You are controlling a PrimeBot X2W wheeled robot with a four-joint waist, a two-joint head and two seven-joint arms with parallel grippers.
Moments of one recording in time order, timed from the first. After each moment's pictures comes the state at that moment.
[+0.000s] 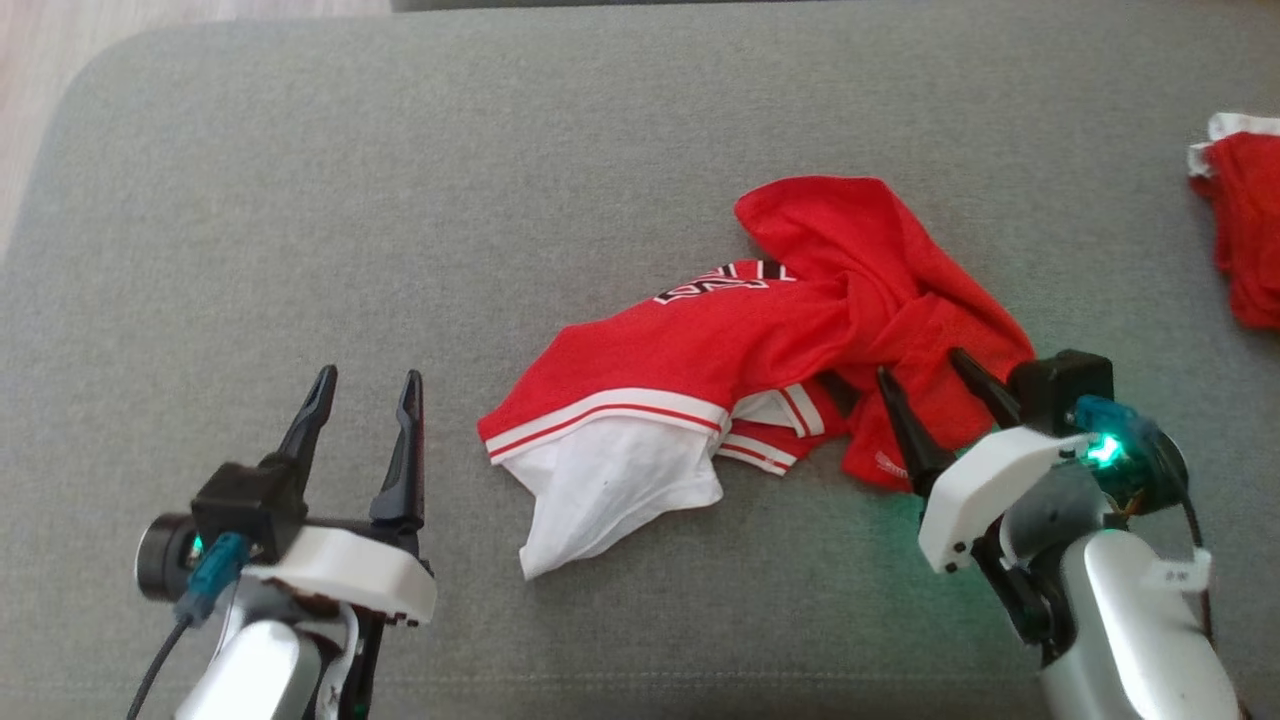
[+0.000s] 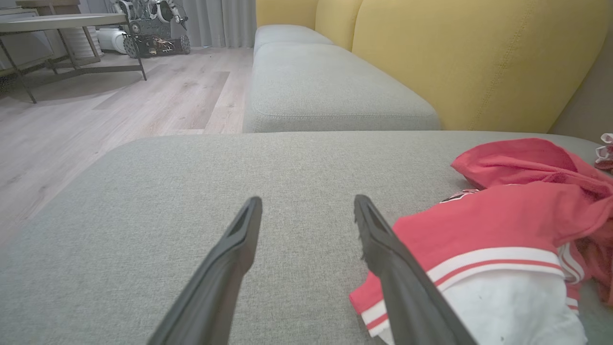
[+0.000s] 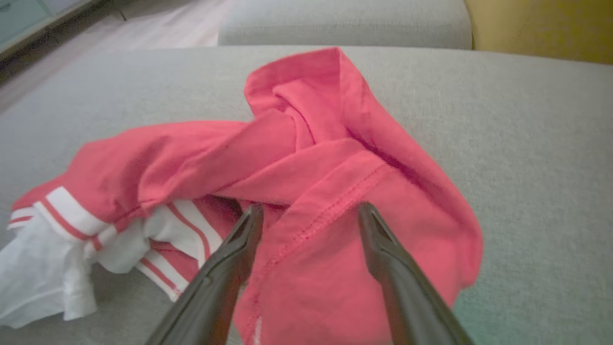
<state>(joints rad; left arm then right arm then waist) -0.10 0.33 -0.44 0.03 -0.41 0.26 -0.21 -0.16 -0.08 0.15 0.13 0.15 0.13 0.30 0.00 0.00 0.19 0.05</state>
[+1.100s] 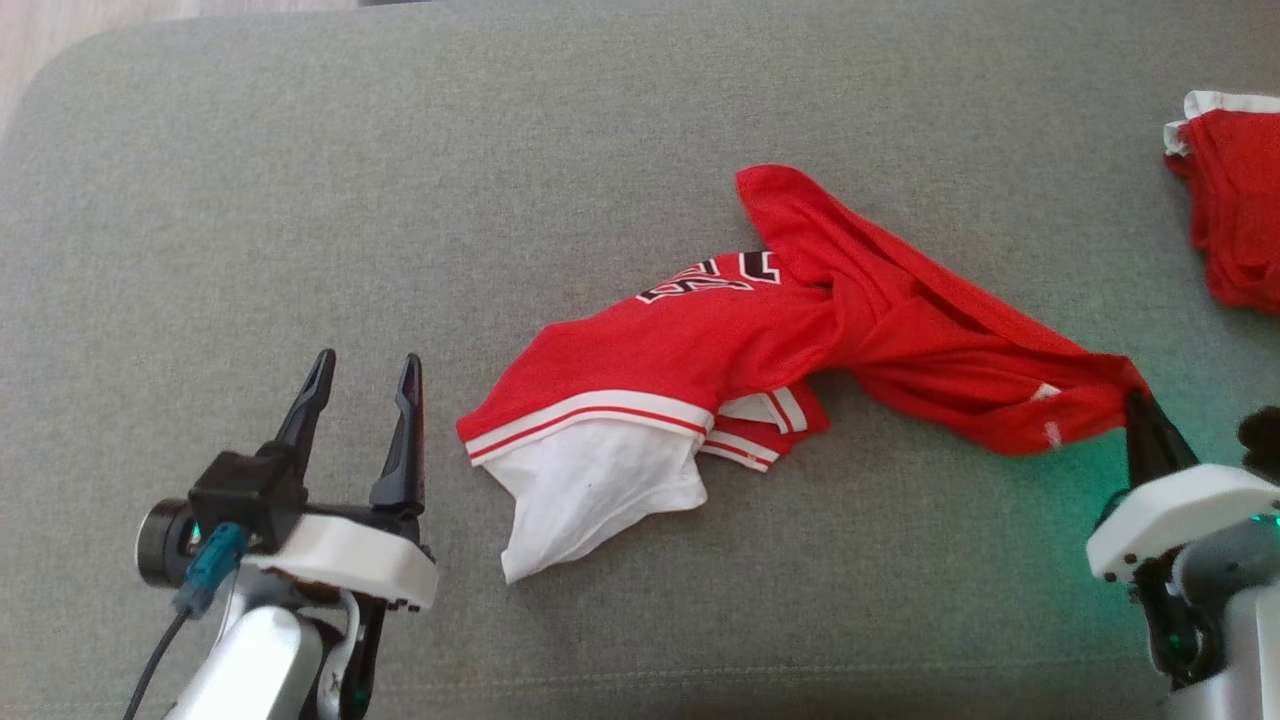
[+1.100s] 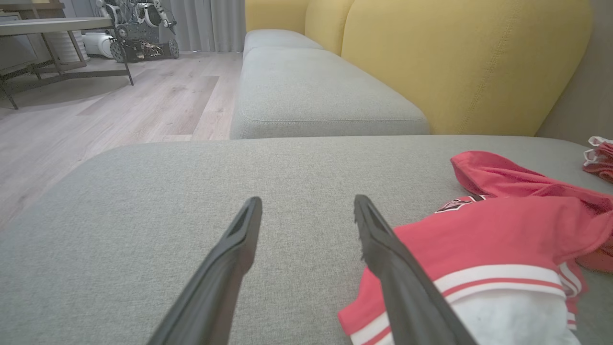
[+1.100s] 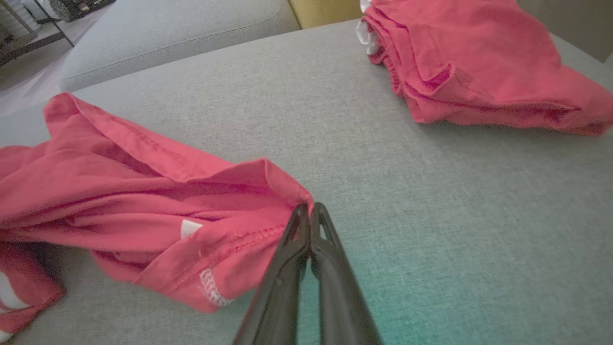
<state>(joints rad) -0.13 0.32 -0.44 0.05 -0.41 0.25 -0.24 -0.11 -0.06 -0.23 0.20 0.18 0.13 0.24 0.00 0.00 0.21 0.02</state>
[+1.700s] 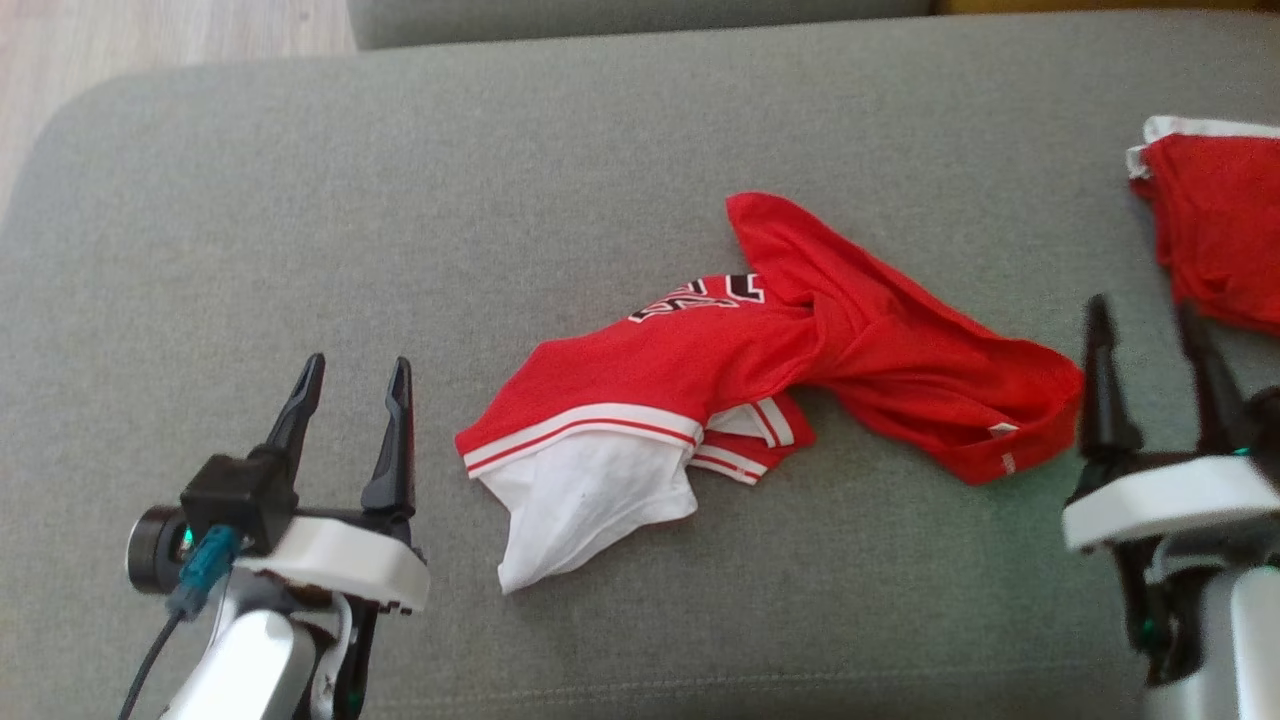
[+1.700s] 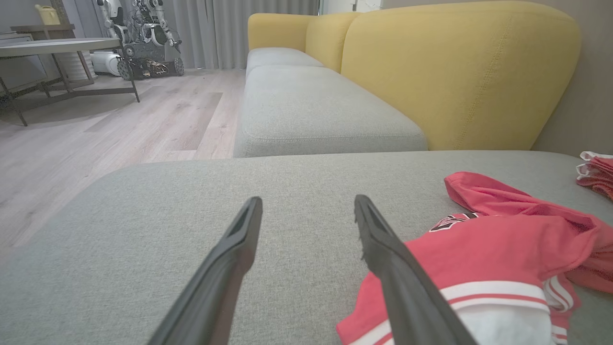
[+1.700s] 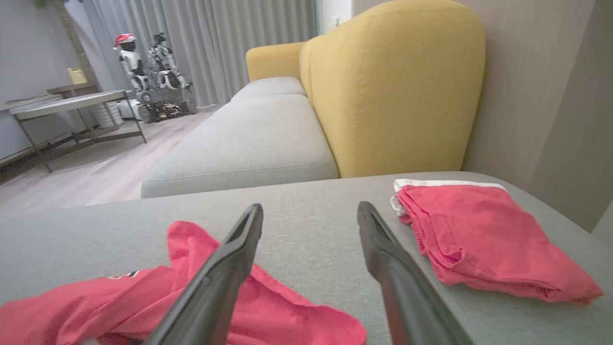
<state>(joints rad) -0.12 0.33 -0.45 0.05 -0.42 0.26 -0.24 -0.08 -0.05 -0.14 0.00 0.14 0.13 0.02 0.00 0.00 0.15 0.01</state>
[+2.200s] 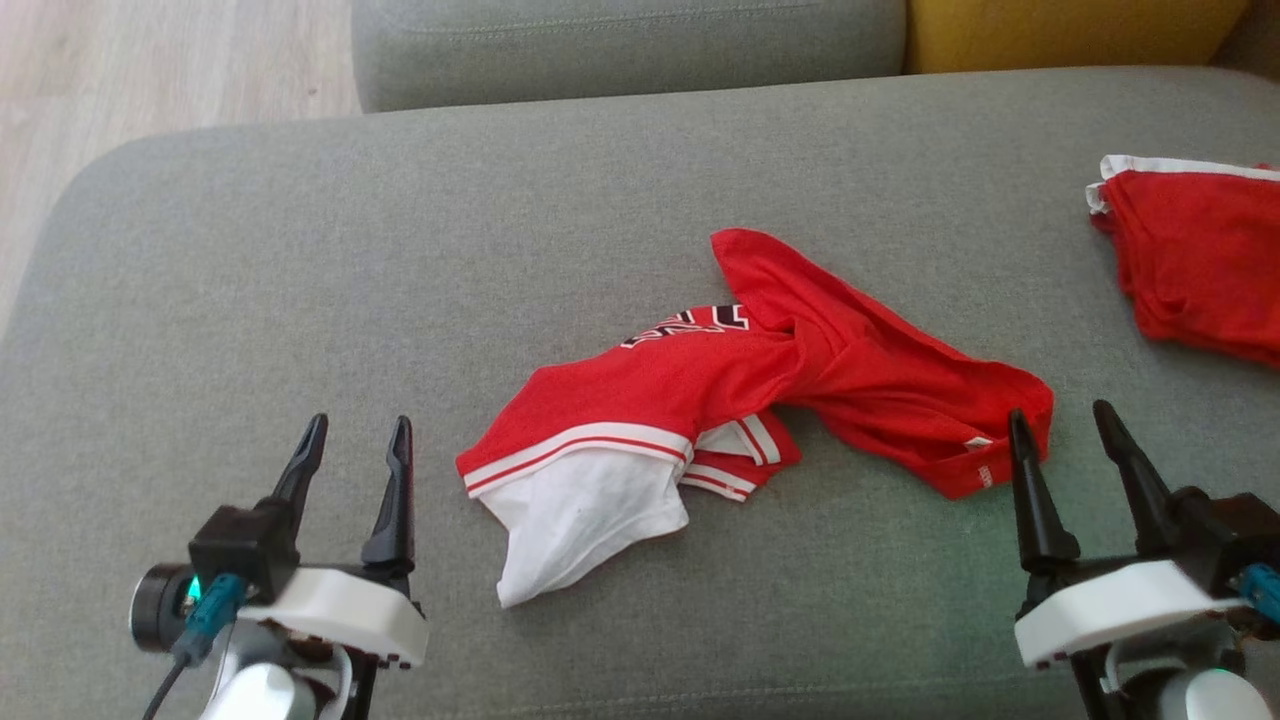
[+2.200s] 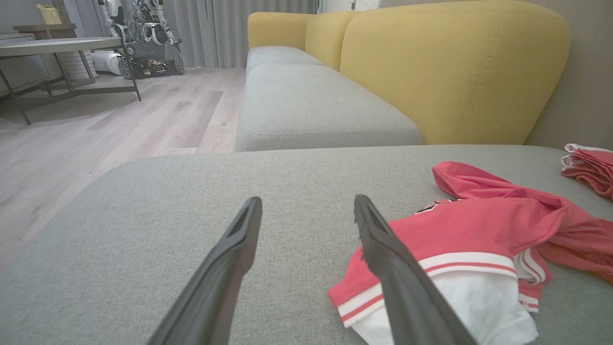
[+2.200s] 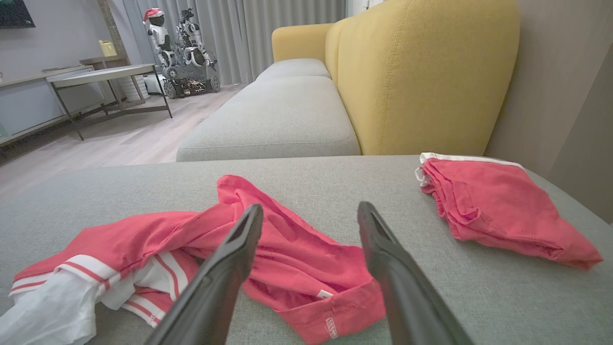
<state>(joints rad) -0.04 0.34 -0.45 0.03 -0.43 0.28 -0.22 0.12 -0.05 -0.03 -0.11 0.11 0.13 0.05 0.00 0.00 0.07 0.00</state>
